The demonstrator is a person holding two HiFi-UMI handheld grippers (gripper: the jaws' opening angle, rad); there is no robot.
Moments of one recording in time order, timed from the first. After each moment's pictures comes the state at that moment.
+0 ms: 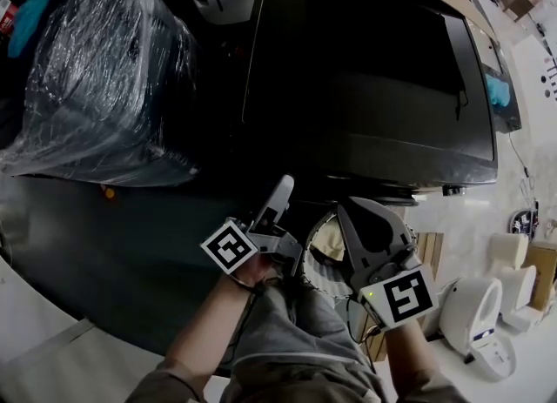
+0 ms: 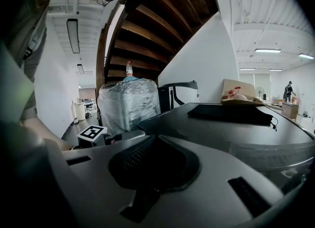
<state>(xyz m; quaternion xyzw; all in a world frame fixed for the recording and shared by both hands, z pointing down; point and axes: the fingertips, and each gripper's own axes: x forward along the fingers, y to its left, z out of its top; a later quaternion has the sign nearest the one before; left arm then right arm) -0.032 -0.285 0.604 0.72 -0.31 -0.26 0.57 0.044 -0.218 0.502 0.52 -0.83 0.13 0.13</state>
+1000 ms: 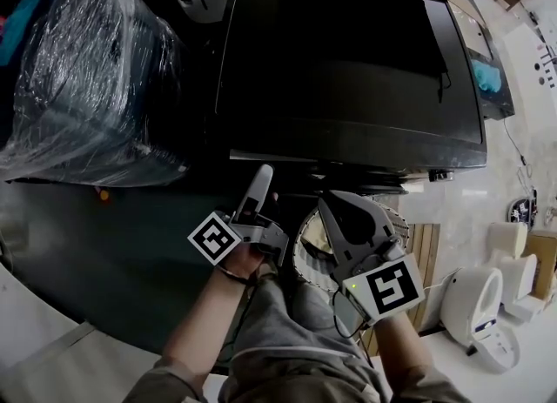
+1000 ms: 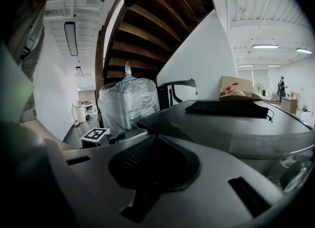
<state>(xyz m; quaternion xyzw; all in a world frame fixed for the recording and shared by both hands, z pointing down) -0.019 -0.281 0.609 0.70 -0.29 -0.29 0.58 0.057 -0.200 0.516 0.52 -0.83 0.14 0.14</state>
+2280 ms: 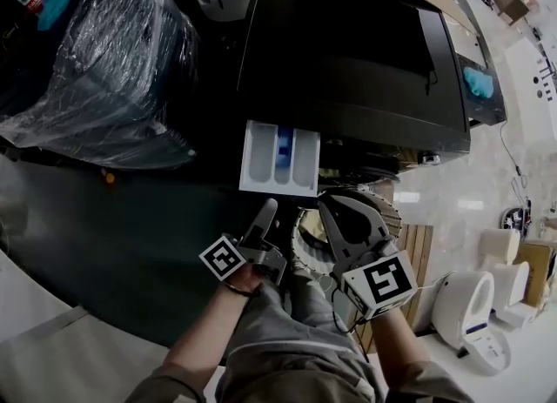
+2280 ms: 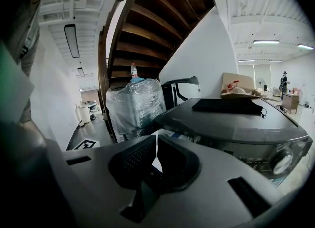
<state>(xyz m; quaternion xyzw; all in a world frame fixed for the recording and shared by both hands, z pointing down) -0.051 -0.165 0.610 0.69 -0.30 -0.27 0.60 0.039 -0.136 0.491 0.50 -0.83 0.17 0.15</state>
